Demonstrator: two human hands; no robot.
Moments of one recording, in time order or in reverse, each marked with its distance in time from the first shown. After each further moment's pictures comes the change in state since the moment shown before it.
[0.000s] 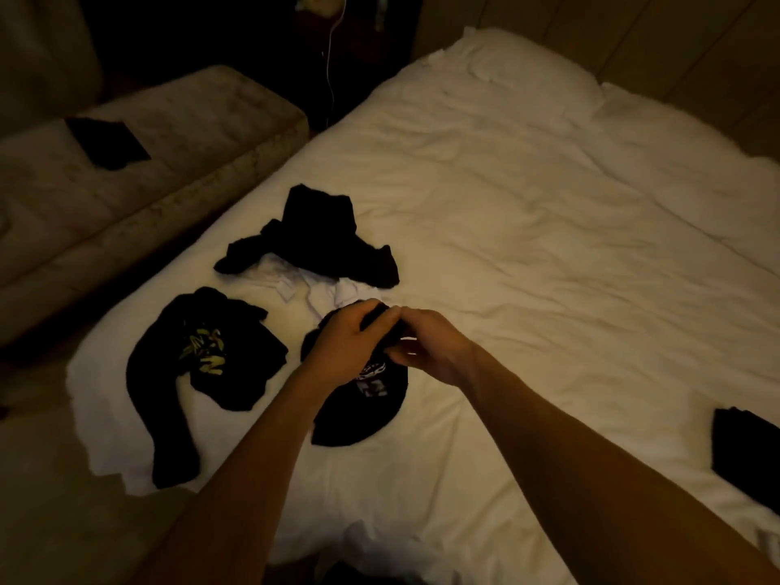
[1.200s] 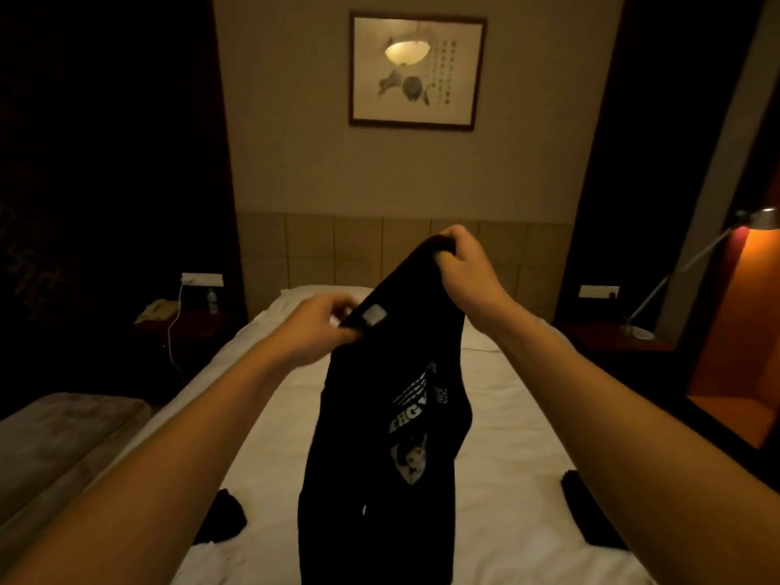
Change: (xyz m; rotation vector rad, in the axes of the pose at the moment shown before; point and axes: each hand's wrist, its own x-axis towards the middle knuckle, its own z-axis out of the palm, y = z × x) left_hand 0.008 0.364 0.156 0.435 -0.362 0.624; right_hand -0.351 -0.184 -0.261 -0.282 0.875 -1.129
